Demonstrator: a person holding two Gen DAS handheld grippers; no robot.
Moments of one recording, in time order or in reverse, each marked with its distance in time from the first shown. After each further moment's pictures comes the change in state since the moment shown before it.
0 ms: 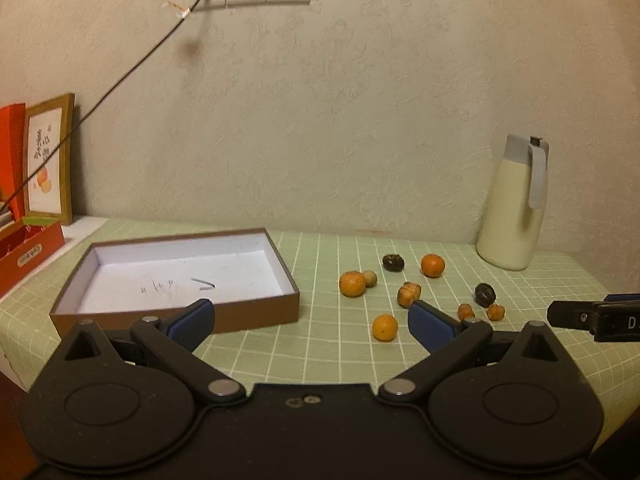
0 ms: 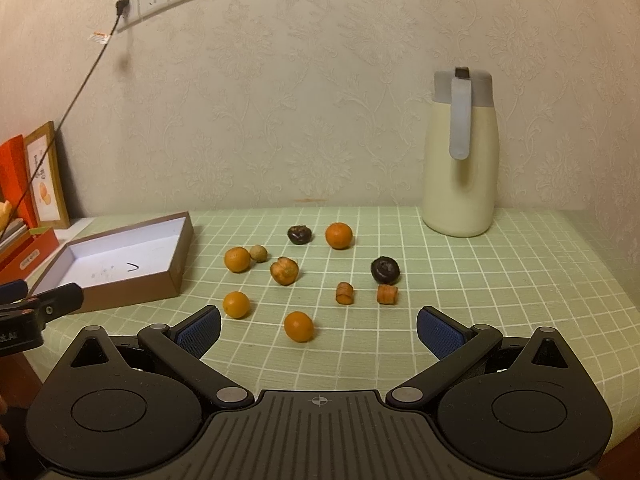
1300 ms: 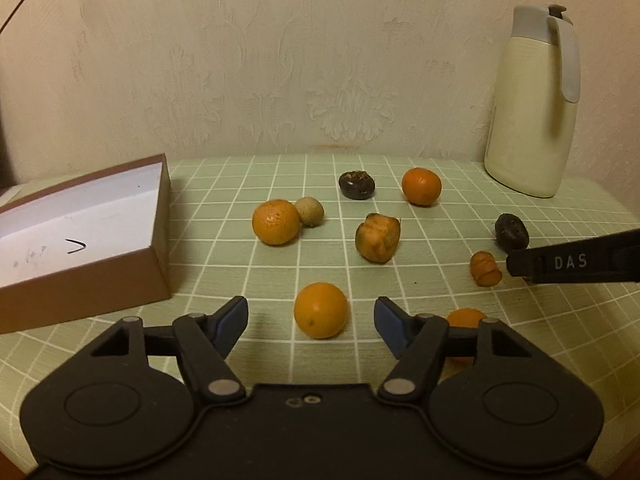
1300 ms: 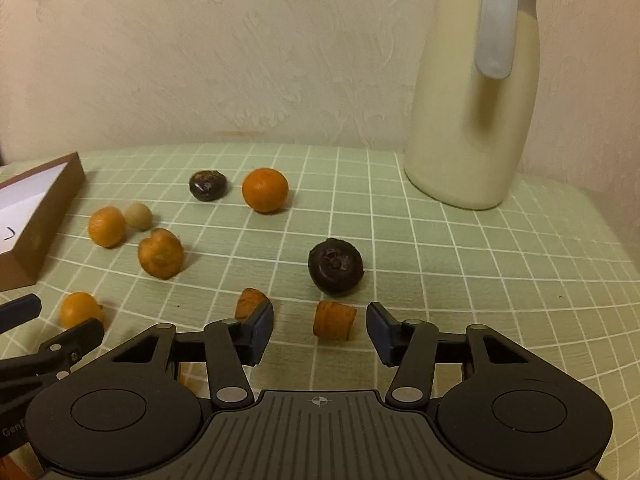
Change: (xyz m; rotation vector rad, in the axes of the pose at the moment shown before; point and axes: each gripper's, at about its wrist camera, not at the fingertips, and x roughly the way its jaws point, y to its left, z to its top) left arm 0.174 -0.080 -0.033 0.085 0.189 -0.026; right arm 0.186 -0.059 0.013 -0.051 0.202 -0.122
